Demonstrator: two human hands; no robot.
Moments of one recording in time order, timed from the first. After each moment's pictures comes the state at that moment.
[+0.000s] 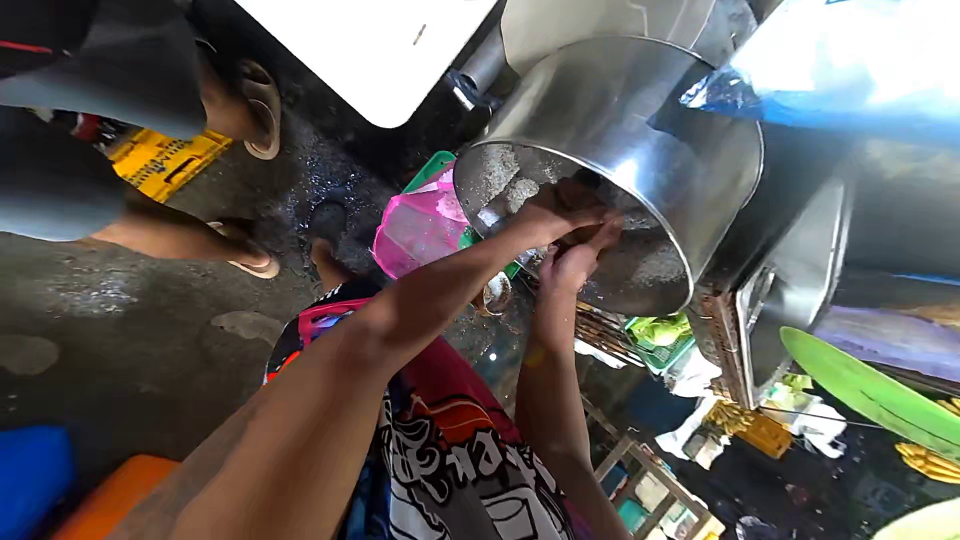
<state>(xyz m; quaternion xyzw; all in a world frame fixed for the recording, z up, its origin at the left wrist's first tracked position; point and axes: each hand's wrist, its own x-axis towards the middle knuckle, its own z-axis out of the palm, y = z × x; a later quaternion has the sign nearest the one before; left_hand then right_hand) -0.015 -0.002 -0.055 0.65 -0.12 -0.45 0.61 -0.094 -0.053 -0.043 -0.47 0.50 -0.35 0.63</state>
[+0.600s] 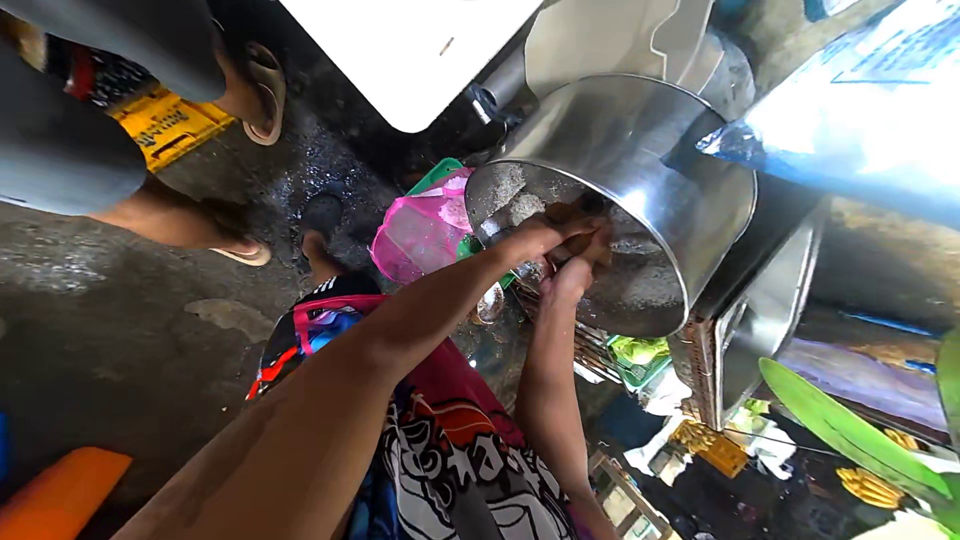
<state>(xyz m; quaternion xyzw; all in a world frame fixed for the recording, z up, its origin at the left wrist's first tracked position) -0.017 0.005 -0.070 0.52 -0.02 -0.56 0.65 -0.086 -0.040 -0.031 -0.53 0.59 -0.27 0.55</state>
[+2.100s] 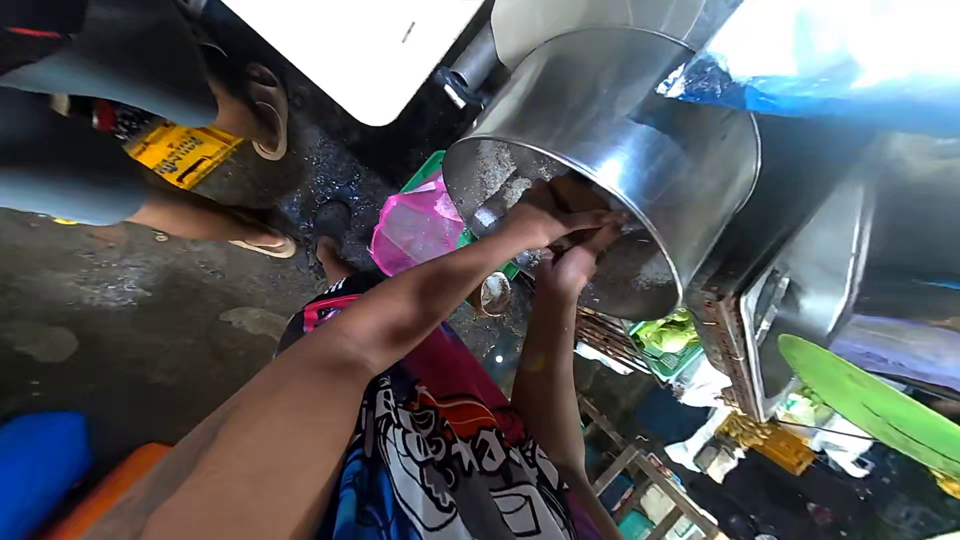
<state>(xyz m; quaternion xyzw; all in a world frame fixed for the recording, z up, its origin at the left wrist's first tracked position) -0.013 -0.010 -0.049 0.71 -0.13 -0.43 0.53 -0.091 -0.041 -0.013 -0.49 0.54 -0.31 0.61</state>
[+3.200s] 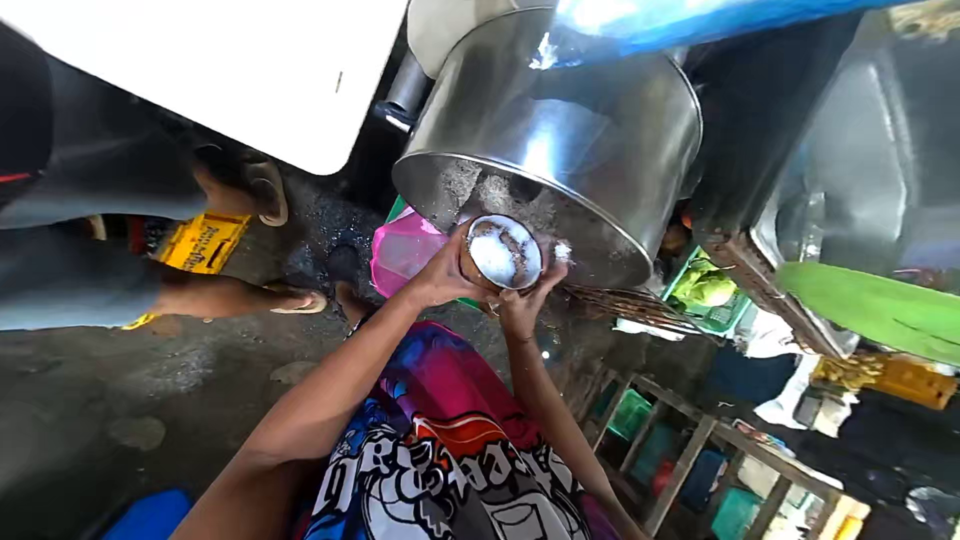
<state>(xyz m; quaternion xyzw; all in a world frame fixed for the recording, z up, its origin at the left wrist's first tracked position) -0.057 0.105 -0.075 0.47 -0.23 -0.45 0.73 -0.189 -0.007 -0.083 -0.66 0.29 -0.32 0.61</state>
